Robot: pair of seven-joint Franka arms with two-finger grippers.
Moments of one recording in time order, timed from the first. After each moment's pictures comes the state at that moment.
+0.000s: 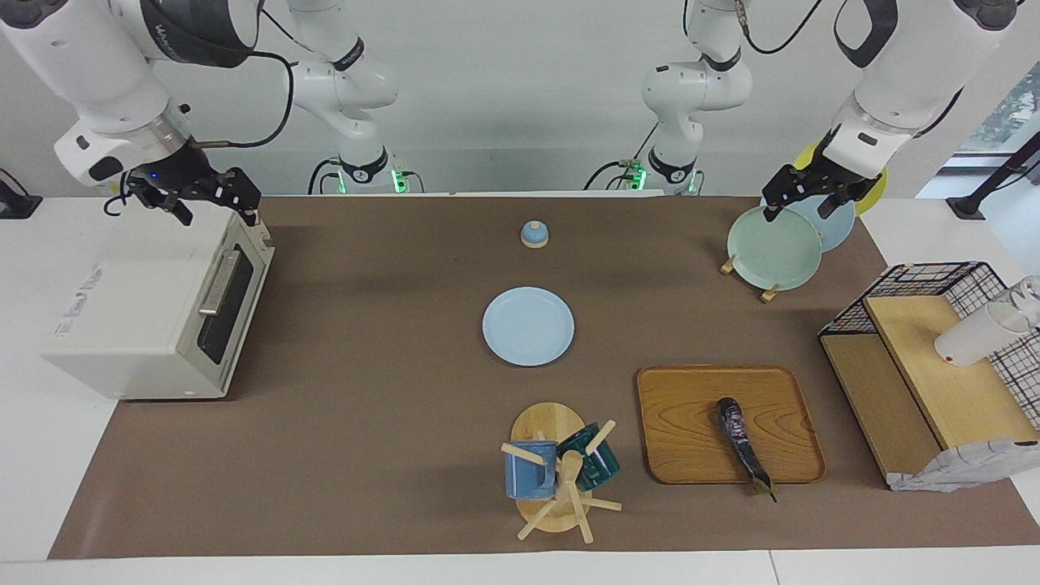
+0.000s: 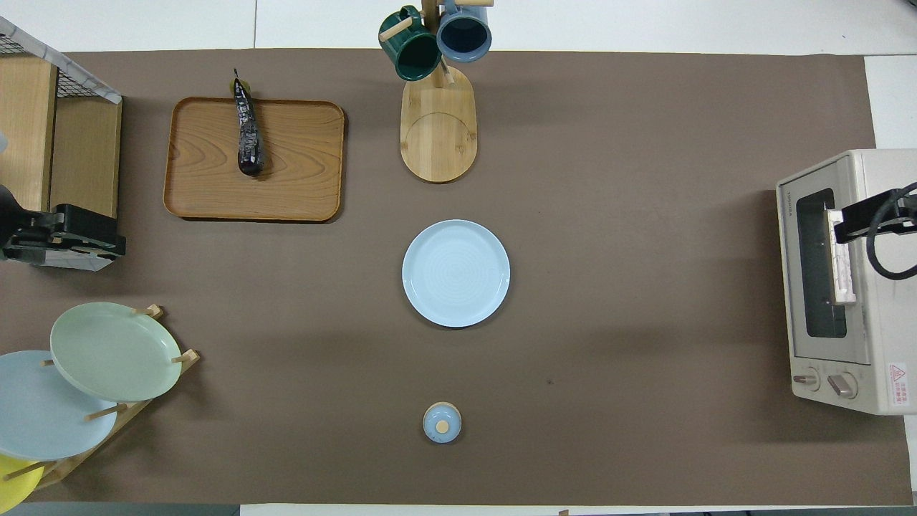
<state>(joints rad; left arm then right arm) -0.02 -0.06 -0.04 -1.66 -0.05 1.52 -0.08 0.01 0.03 -0.11 -1.55 -0.02 1.46 -0.07</state>
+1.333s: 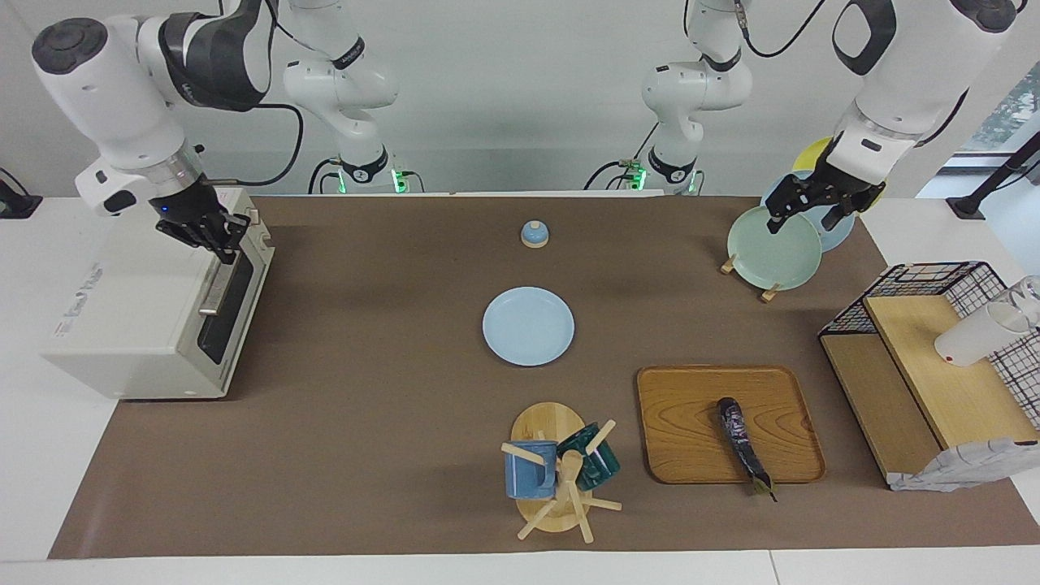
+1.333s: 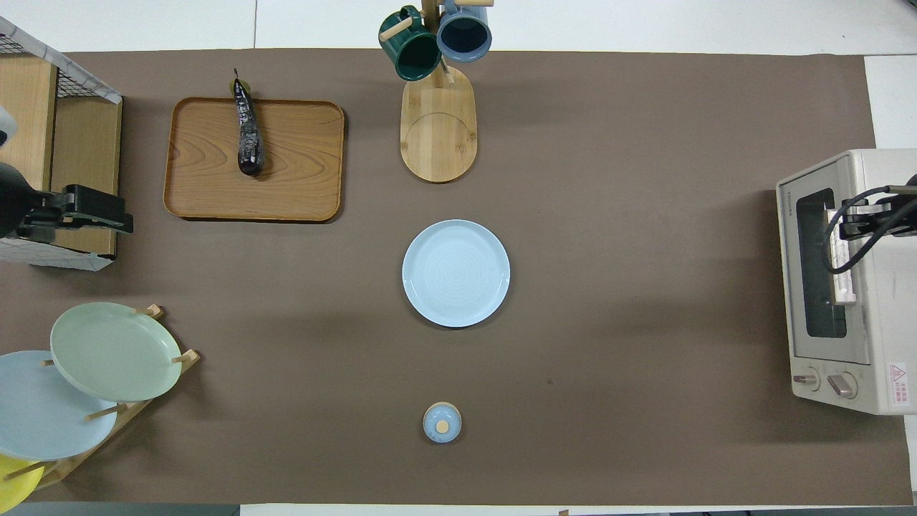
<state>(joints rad) -0.02 -0.02 -0.04 -1.67 -0.05 1.64 -0.08 -0.04 0.00 -0.12 -1.79 -0.06 1.75 -0.03</state>
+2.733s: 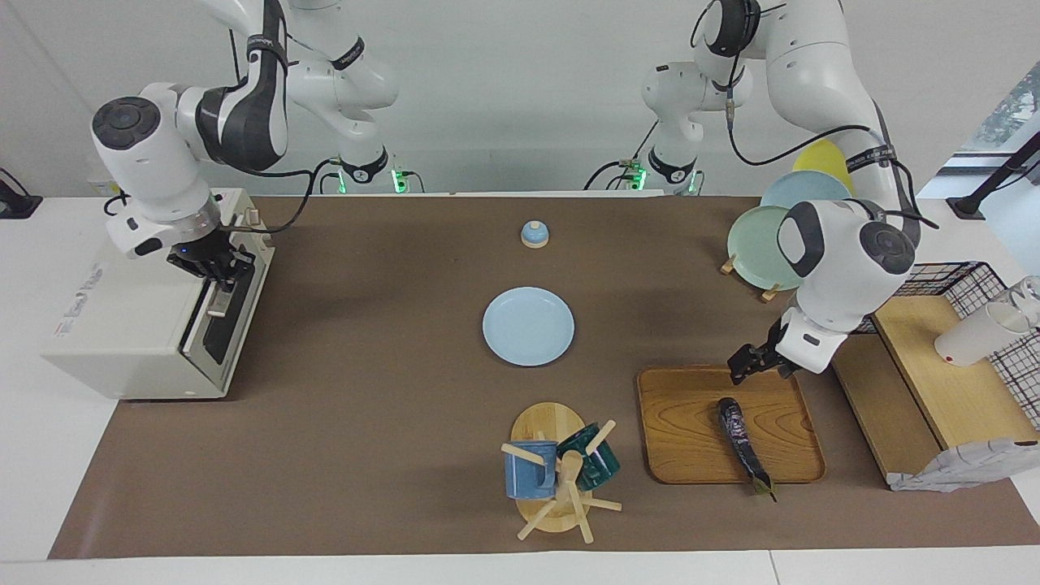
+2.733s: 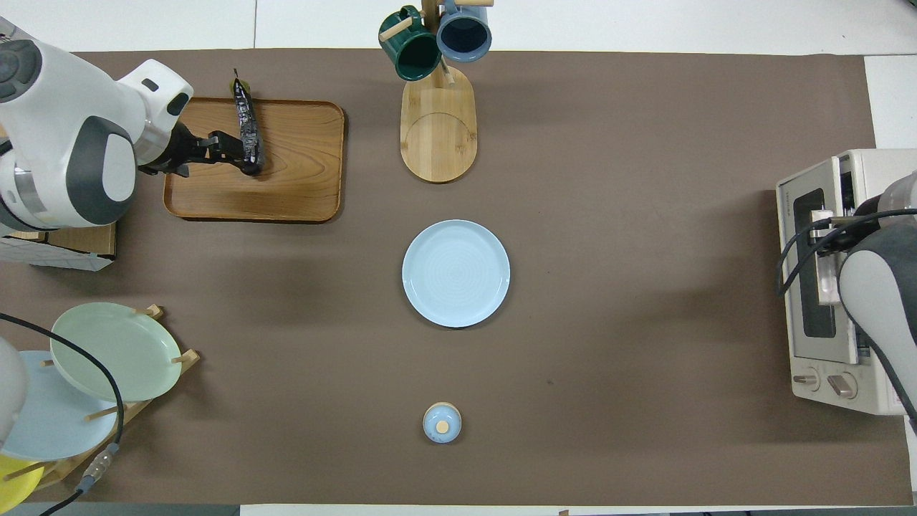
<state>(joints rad) -0.06 0.45 -0.05 -1.61 -0.07 2.13 -0.14 -0.02 0.00 -0.11 -1.98 -0.14 1.95 -0.02</state>
